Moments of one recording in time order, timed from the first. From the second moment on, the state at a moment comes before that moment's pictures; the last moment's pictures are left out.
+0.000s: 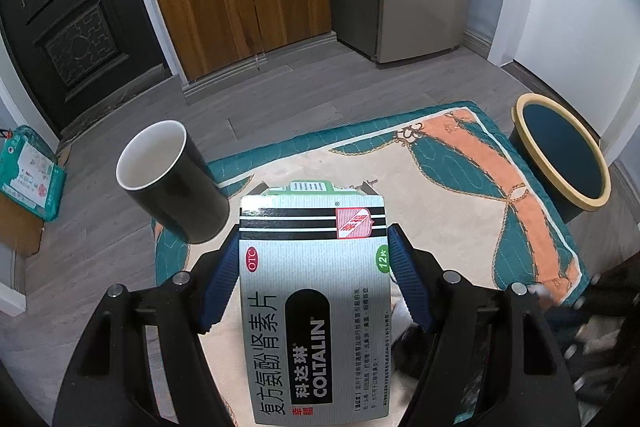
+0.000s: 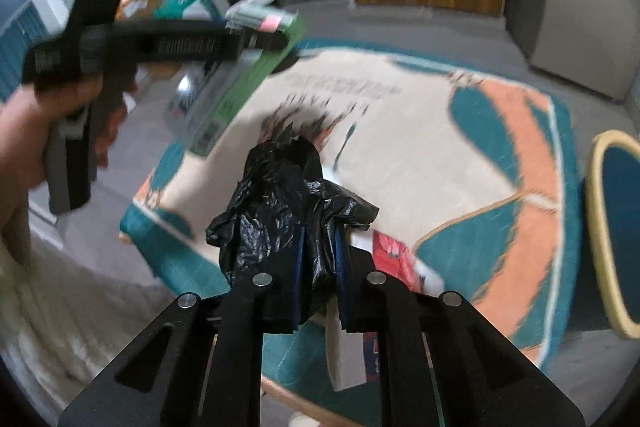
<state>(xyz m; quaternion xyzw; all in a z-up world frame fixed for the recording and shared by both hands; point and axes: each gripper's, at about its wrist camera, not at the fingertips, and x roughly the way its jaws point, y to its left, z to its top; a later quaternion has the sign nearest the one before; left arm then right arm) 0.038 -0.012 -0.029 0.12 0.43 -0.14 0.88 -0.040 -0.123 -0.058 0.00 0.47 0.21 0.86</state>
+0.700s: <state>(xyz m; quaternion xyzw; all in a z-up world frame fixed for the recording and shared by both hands) 0.048 -0.081 -0.008 0.12 0.40 -0.18 0.89 -0.019 -0.229 -0.012 0.05 0.41 0.10 0.91</state>
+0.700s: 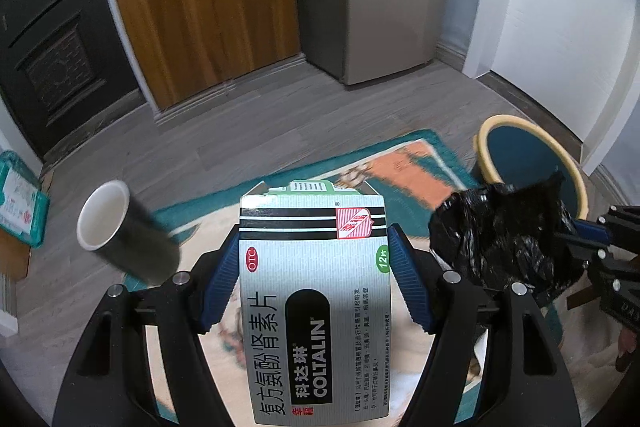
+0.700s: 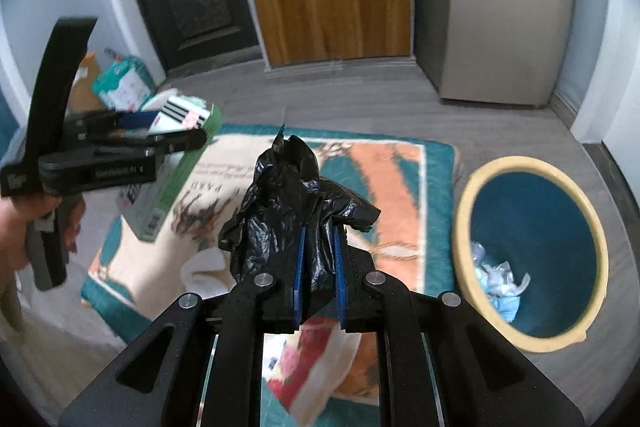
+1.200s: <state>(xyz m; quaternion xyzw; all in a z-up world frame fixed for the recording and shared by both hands) 0.053 -0.207 -0.018 0.14 0.41 -0.25 0.87 -0.019 -0.364 -0.019 0.16 0.39 -0.01 0.91</state>
